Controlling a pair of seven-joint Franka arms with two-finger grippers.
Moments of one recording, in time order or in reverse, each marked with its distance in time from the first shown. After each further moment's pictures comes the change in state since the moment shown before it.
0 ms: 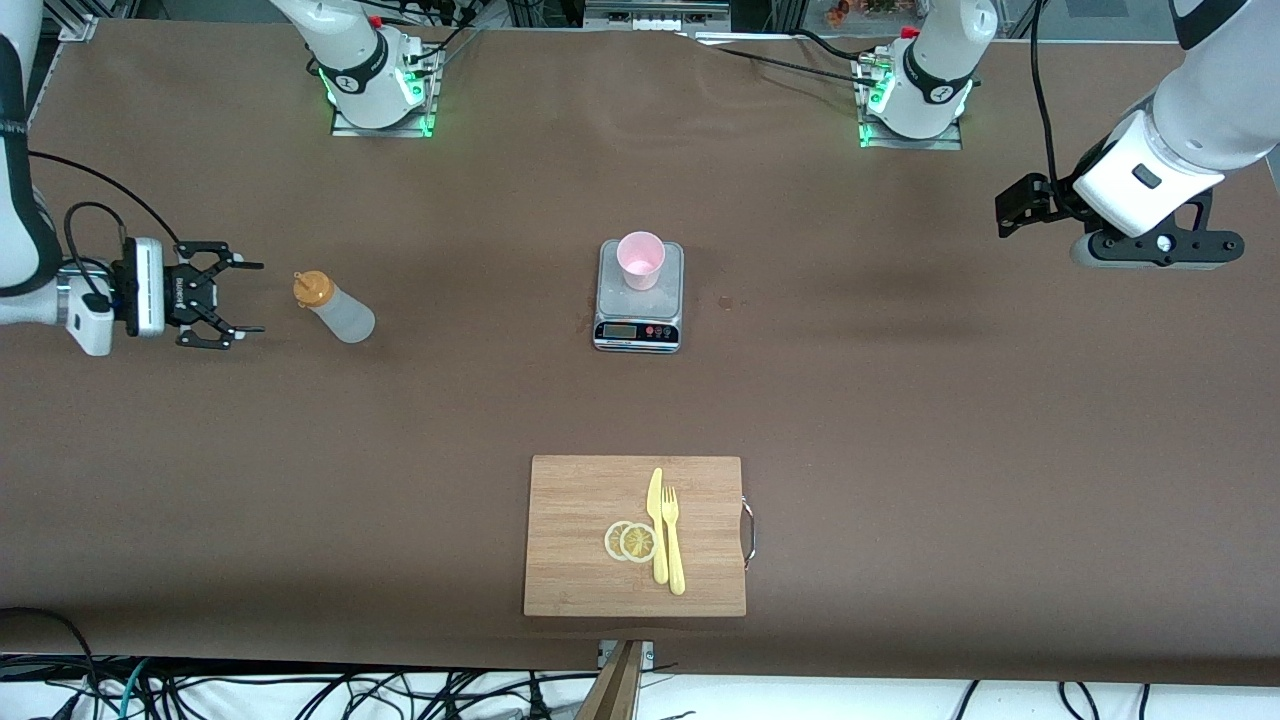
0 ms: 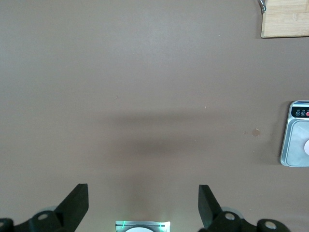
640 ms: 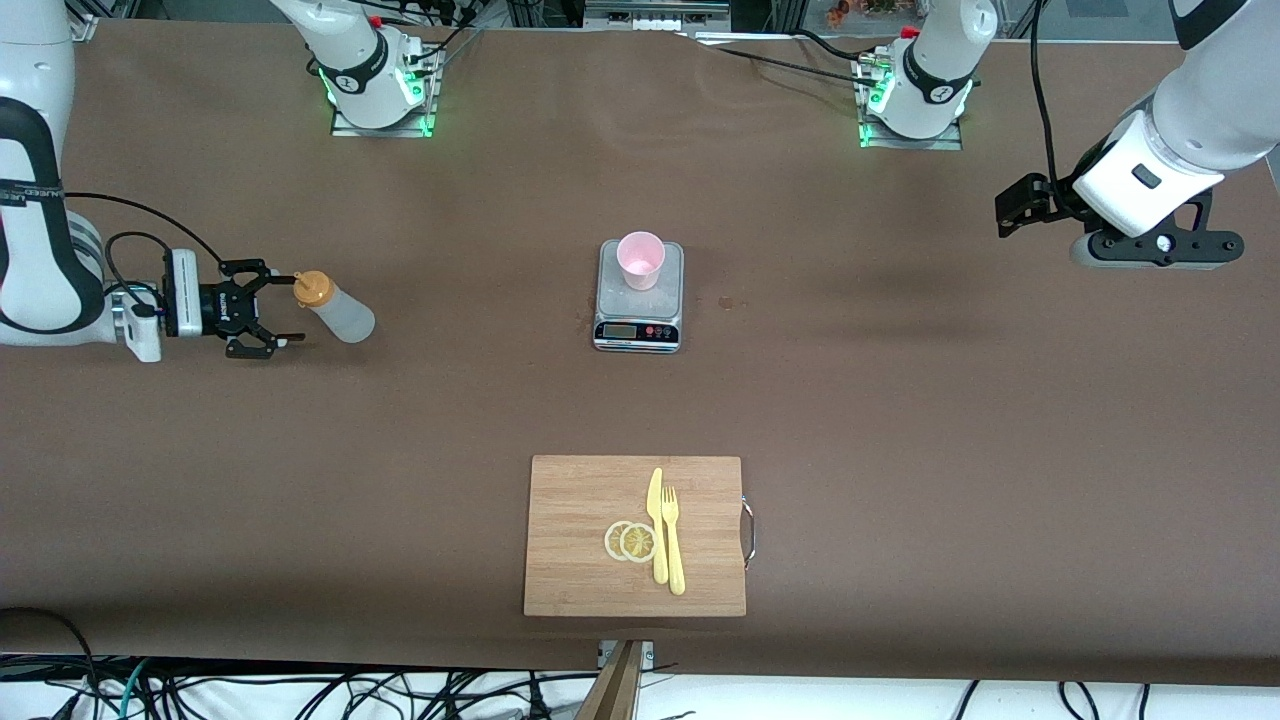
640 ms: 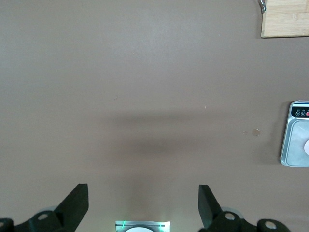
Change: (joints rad) left arm 0.000 0.000 0.000 0.000 0.000 0.000 0.000; right arm -0.005 0.126 0.000 0.000 0.114 -0.035 -0.313
